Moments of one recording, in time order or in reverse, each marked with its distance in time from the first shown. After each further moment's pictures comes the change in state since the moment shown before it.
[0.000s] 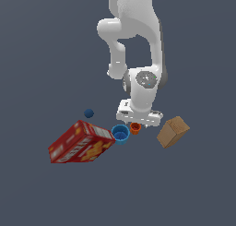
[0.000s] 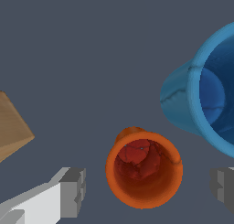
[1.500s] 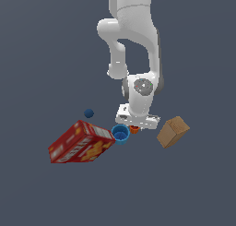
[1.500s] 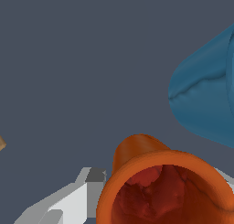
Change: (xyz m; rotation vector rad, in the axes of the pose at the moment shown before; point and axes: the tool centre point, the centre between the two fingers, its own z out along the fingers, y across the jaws) arm -0.001 0.004 0.033 0.000 0.000 0.003
